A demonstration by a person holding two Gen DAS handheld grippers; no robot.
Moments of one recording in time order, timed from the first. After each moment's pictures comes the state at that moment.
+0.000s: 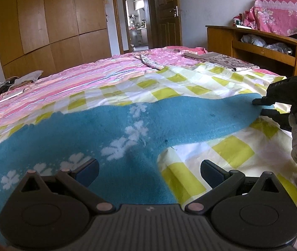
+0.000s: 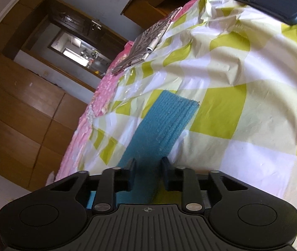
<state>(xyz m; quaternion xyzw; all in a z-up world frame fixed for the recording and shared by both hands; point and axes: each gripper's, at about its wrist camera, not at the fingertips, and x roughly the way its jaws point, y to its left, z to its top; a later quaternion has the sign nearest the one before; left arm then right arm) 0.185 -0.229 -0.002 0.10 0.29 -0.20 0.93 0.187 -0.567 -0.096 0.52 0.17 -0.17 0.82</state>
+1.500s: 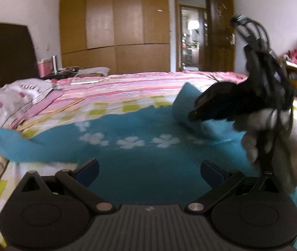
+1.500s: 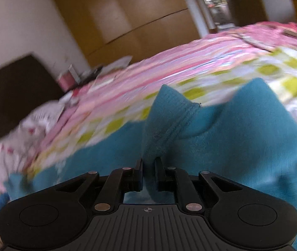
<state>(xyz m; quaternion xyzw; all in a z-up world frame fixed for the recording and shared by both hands) 0.127 0.049 0.005 0.02 0.24 -0.07 0.97 0.289 -0.133 -0.013 0.17 0.30 0.10 0.93</state>
